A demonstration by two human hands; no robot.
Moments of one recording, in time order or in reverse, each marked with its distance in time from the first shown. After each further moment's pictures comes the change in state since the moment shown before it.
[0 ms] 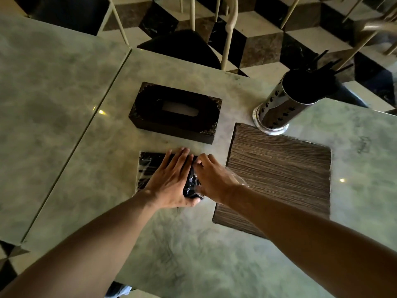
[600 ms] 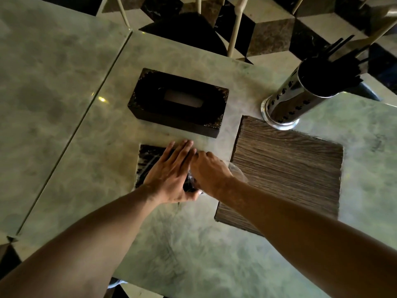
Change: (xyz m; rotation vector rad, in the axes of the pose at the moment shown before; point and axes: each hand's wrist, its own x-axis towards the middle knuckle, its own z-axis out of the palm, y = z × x) left_hand 0.003 -0.008 0.013 0.002 0.073 0.037; right_hand 0.025 -0.014 0.005 -0.108 -0.159 0.063
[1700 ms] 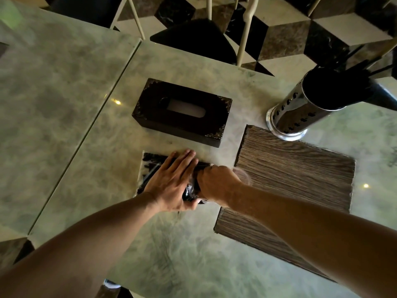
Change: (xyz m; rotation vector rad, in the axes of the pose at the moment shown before) left_hand 0.001 -0.003 0.006 -0.031 0.066 0.017; right_hand -0.004 0.027 -0.006 -0.208 -0.092 -0.238
